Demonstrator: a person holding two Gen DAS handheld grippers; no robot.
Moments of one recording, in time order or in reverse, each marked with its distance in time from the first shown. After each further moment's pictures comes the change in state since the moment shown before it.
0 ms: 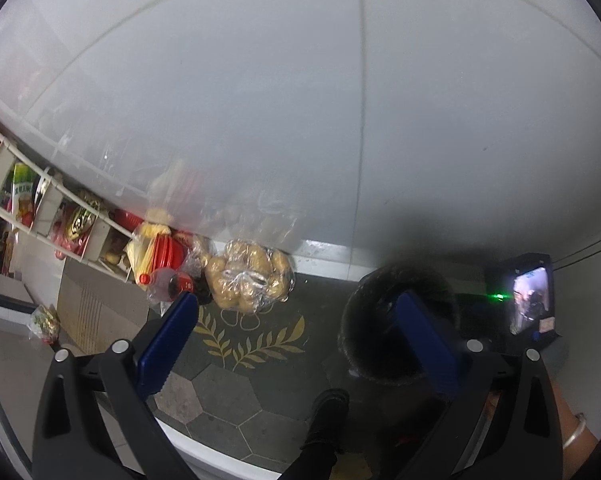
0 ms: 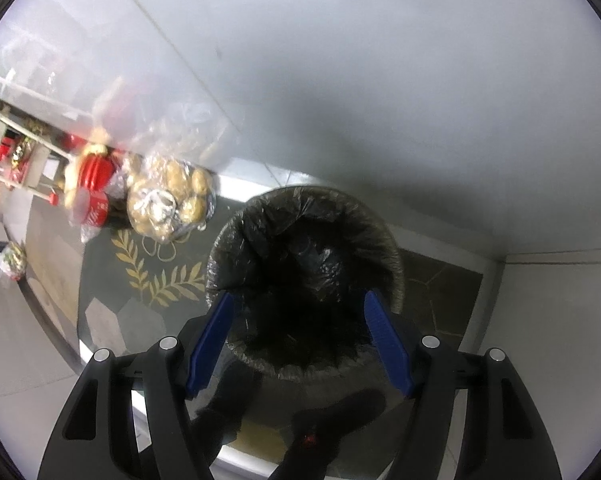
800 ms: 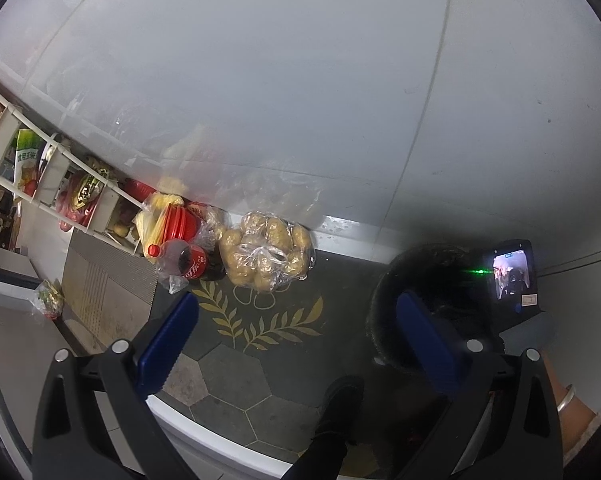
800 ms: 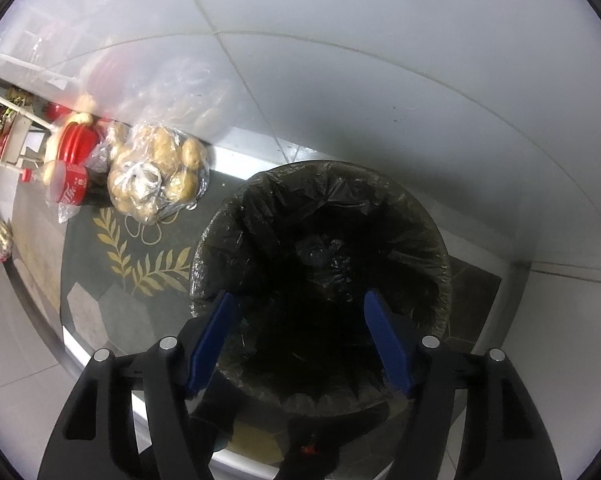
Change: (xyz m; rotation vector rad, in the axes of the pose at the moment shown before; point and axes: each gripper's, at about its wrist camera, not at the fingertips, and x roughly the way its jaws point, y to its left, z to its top) left arm 0.051 0.041 -0.024 -0.054 0.088 0.042; right arm 0.115 0.028 0.012 -0.059 0.106 -0.031
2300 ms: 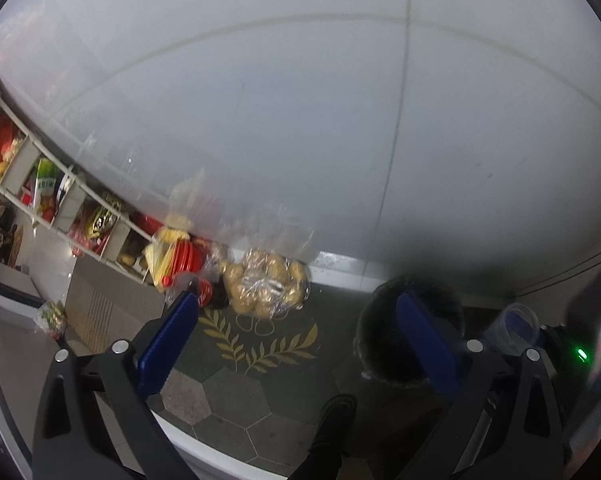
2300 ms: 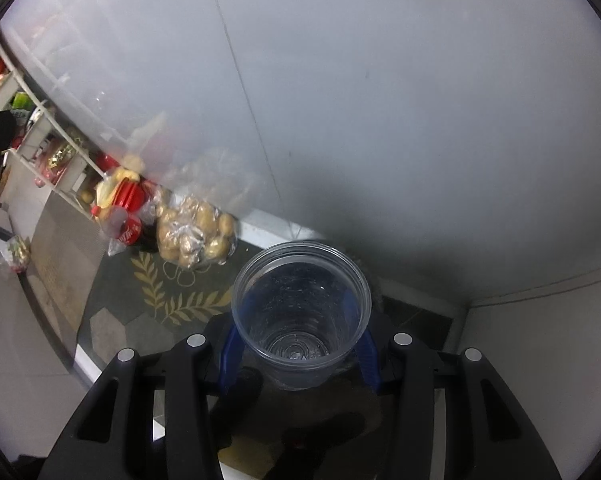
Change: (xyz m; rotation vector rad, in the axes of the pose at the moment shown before) left arm -0.089 0.001 0.009 0.004 -0.125 -0.008; right arm -0.217 0.015 -0.062 -0.041 -0.275 -0.003
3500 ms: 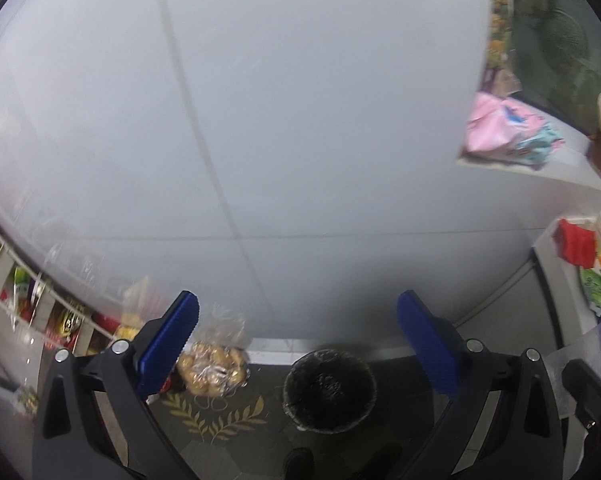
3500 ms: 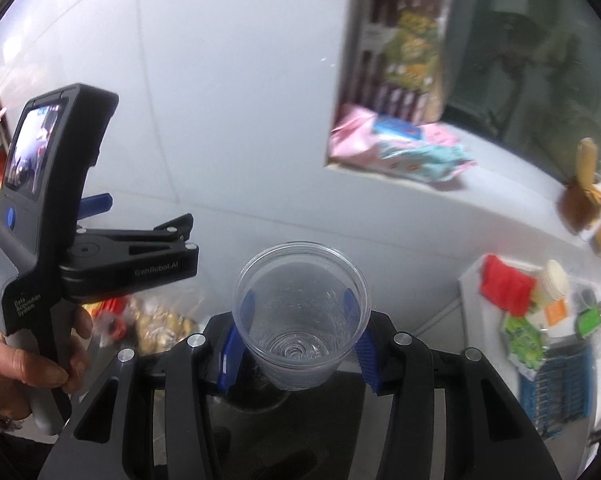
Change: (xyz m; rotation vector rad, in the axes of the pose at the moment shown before) left arm -0.196 -0.078 0.059 0.135 -0.299 -0.221; right arm -0.371 -0.027 -0.001 0.079 -0.394 -0.212
